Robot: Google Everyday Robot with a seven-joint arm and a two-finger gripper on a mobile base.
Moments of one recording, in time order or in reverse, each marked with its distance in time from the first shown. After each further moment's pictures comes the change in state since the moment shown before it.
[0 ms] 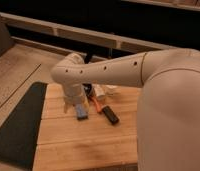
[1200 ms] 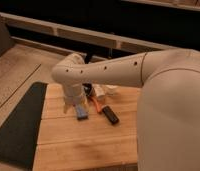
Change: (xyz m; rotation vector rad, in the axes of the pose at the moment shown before) arm 0.010 0.006 0.006 -0.028 0.051 0.019
